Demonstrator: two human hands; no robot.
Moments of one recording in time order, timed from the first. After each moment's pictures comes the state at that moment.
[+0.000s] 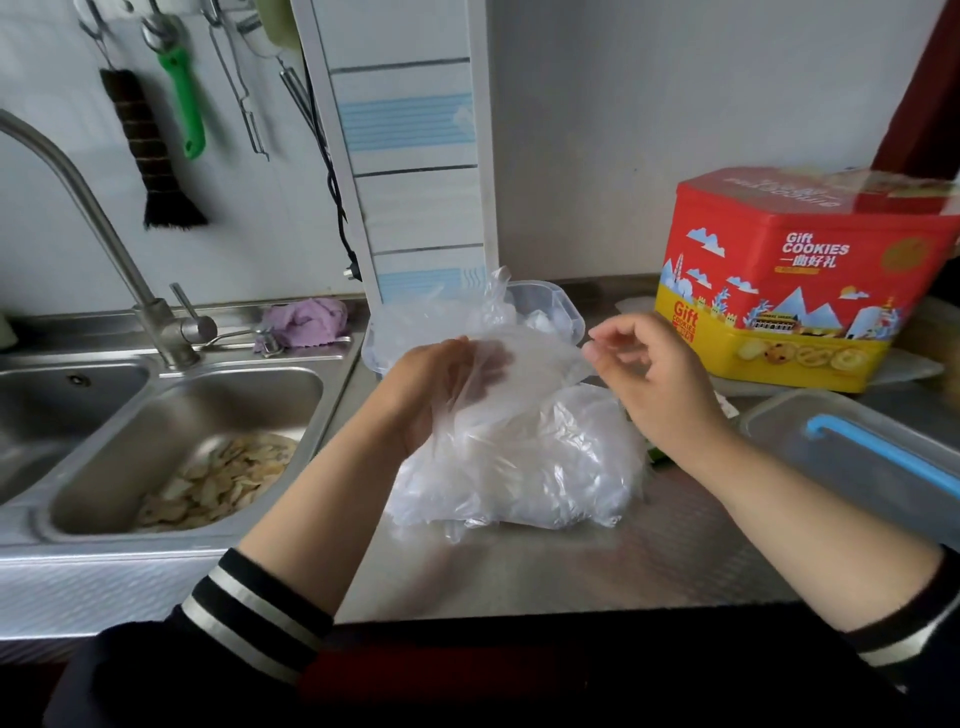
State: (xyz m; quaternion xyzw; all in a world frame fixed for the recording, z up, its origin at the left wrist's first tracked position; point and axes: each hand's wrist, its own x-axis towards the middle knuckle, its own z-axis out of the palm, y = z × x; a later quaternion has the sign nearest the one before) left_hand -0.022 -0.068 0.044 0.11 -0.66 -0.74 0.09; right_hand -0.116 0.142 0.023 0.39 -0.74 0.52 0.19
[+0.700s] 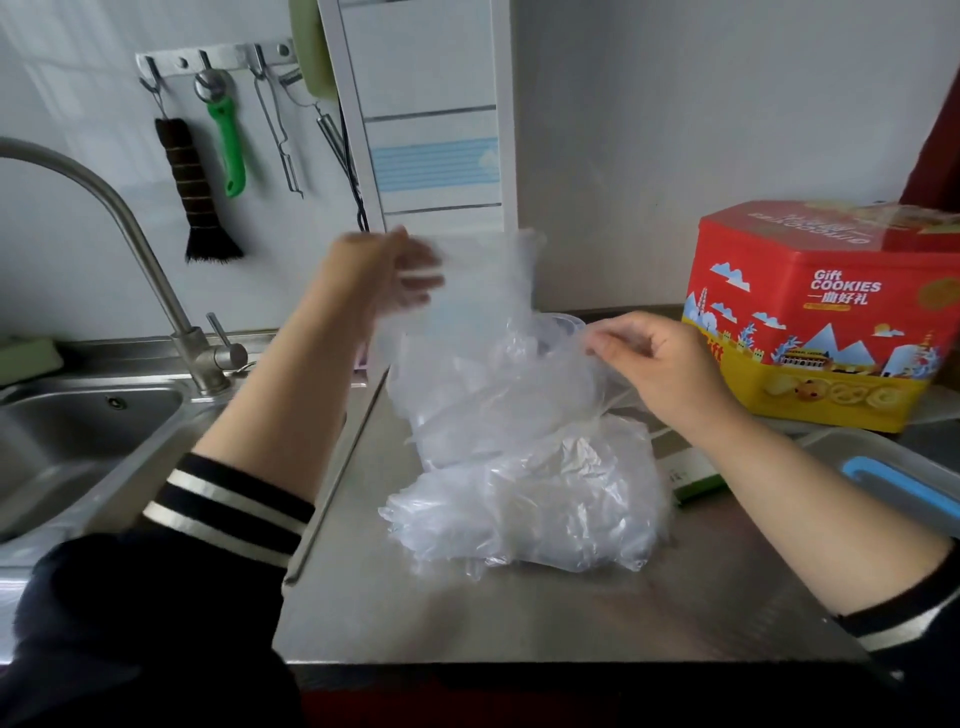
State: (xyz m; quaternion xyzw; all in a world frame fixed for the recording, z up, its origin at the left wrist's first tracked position) left_hand -0.045 -0.127 0.156 0.17 -0.68 -0.67 0.26; right_hand -0.134 0.121 0.061 0.39 -0.73 0.55 0.09
